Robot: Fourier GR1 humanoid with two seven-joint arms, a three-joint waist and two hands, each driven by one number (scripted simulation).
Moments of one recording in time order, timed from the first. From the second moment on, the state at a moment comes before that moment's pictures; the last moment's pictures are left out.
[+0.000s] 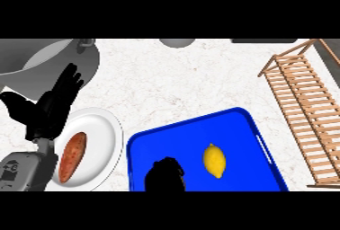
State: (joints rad) left arm -0.23 0.31 -0.02 -1.52 0.21 0.11 0.21; right arm -0.64 -0.09 1.25 -1.41 0.70 0.49 0.87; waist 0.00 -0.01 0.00
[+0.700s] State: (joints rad) left arm -0.25 0.31 0.00 -1.51 0.22 0.10 0.21; right arm -0.46 -0.01 1.00 -1.46 0.80 -0.01 1.08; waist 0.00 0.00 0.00
